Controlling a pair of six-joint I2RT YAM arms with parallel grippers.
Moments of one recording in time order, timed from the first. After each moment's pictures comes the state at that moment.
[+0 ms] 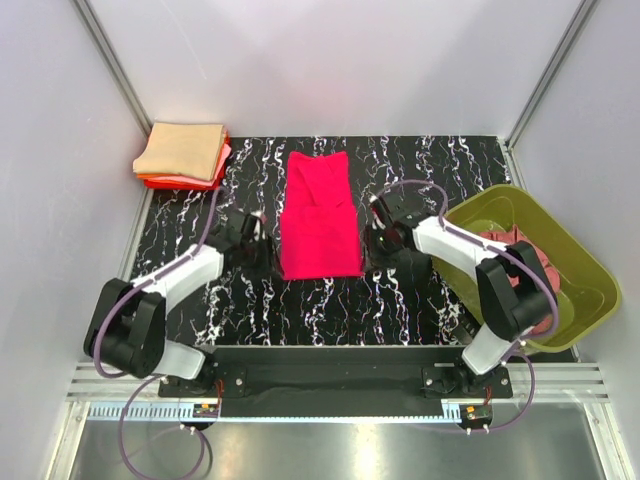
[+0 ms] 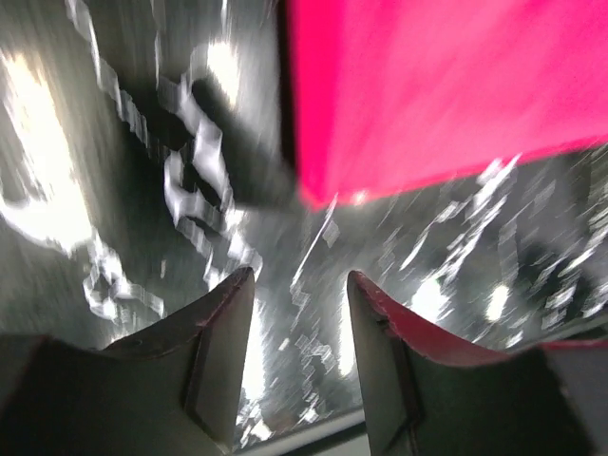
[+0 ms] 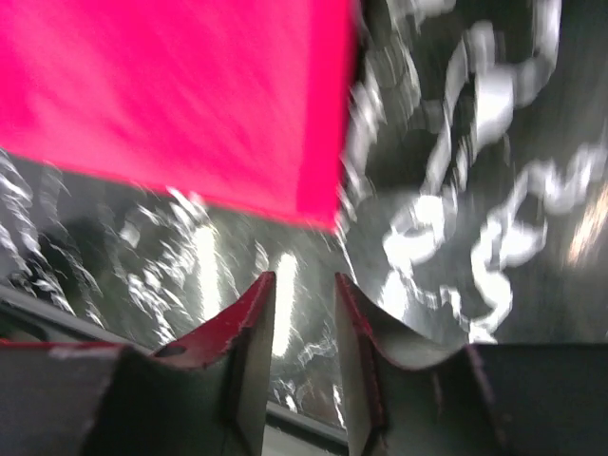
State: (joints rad) left arm -0.38 1.38 0.75 -0.43 0.21 -0.54; right arm 0.52 1.65 1.06 -0.56 -0.19 0.50
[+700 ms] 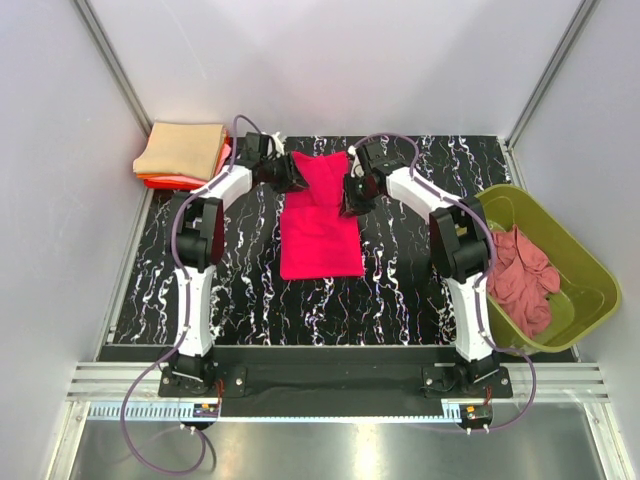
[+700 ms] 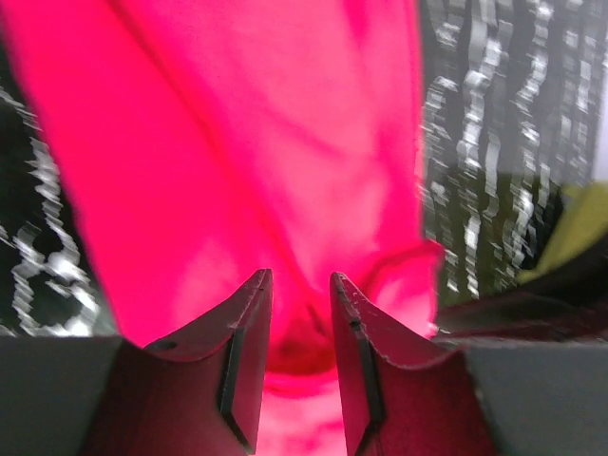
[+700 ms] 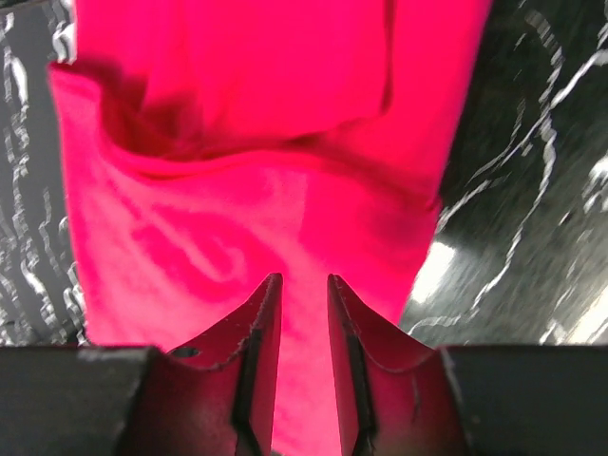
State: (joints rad) left arm -0.22 2.28 1.80 -0.31 0.54 -0.49; right arm 0.43 2.22 1.80 -0.60 -0.30 0.34
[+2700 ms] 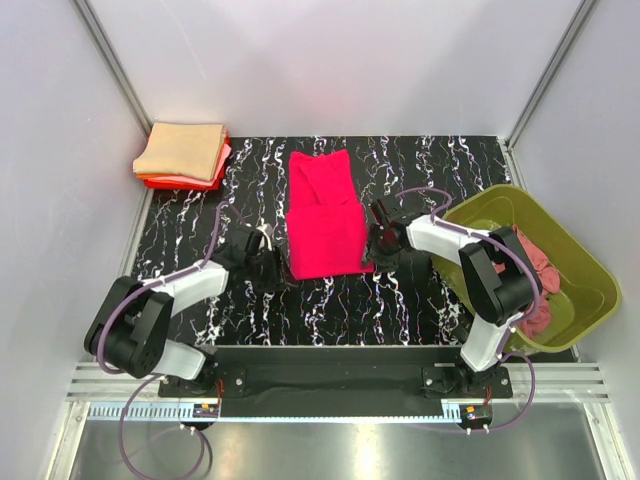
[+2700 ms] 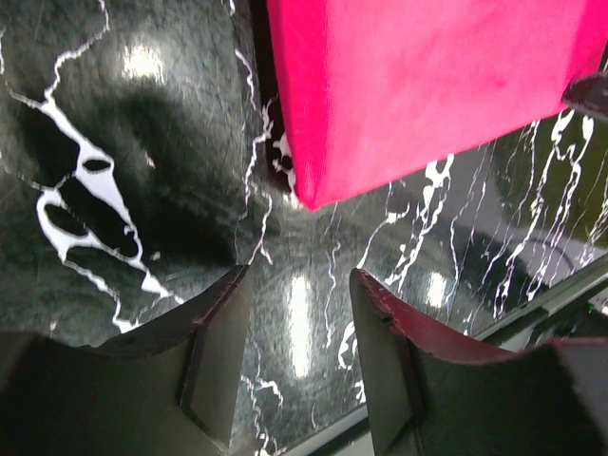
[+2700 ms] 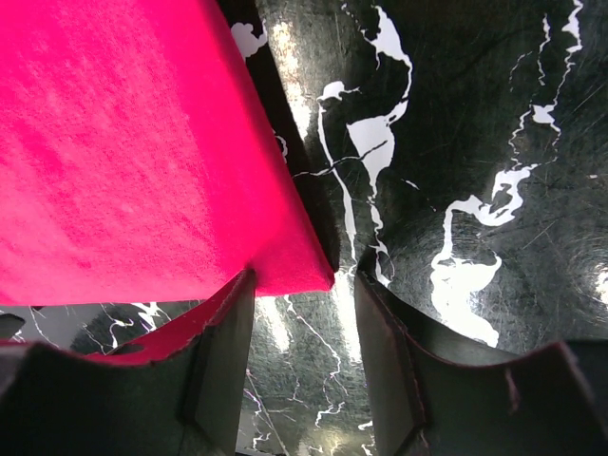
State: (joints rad) left arm -0.43 1.40 0.61 -0.16 0.32 -0.66; right arm 0.50 1.79 1.09 -0.50 -0.07 0.74
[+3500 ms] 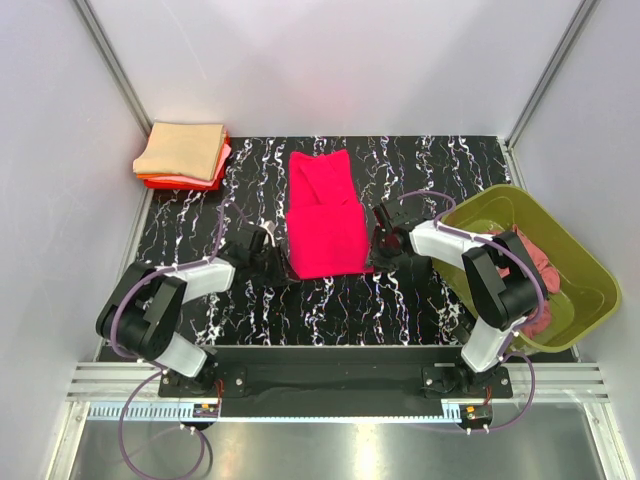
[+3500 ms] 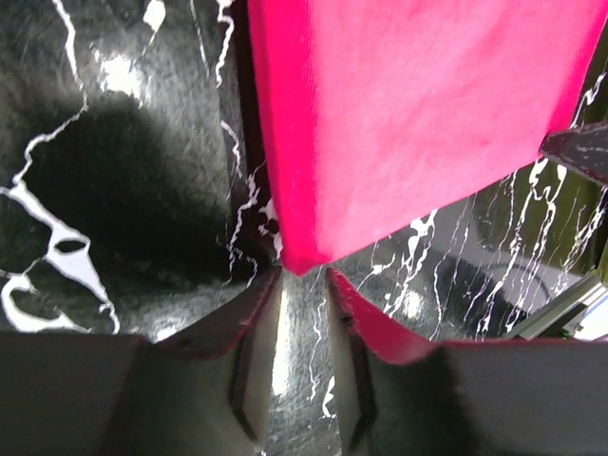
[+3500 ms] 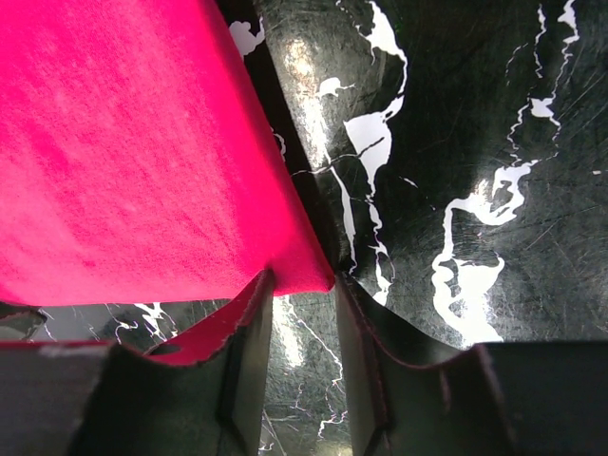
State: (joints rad) left arm -0.43 1.51 0.61 -0.01 0.32 -0.72; right arm 0.50 1.75 1.02 -0.42 -0.07 0.76
